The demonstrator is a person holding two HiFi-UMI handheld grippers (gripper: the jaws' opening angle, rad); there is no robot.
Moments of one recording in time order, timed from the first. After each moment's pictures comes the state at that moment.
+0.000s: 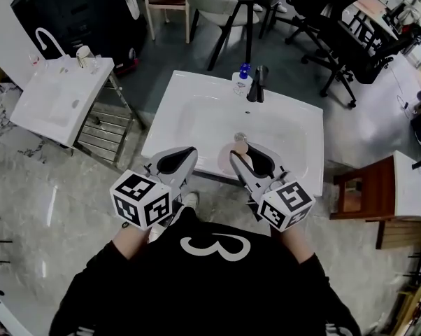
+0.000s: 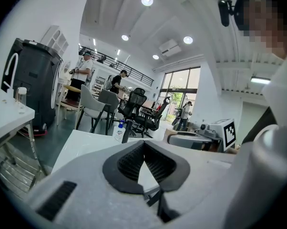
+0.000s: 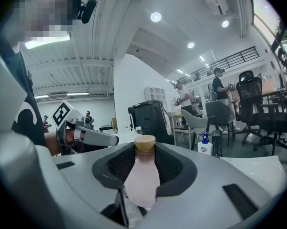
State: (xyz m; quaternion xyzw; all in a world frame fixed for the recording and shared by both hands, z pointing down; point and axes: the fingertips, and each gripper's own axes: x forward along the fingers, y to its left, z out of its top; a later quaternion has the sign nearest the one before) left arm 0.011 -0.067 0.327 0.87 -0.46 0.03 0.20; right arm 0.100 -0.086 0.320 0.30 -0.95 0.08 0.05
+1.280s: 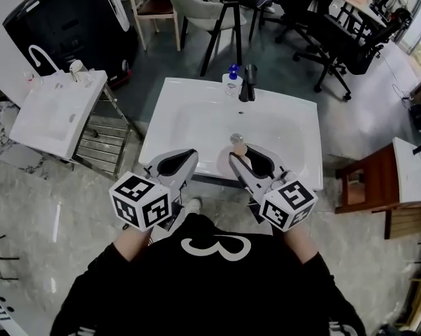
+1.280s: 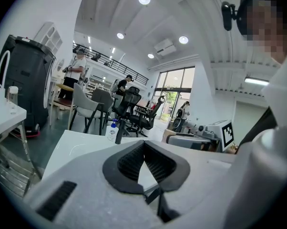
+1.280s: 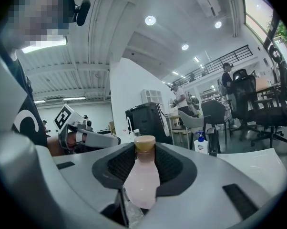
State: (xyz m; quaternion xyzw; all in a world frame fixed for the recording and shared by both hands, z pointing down) left arm 0.030 -0.065 0.325 0.88 -0.43 0.03 0.19; right arm 0.117 -0.079 0.319 0.31 -0.95 0.10 0.02
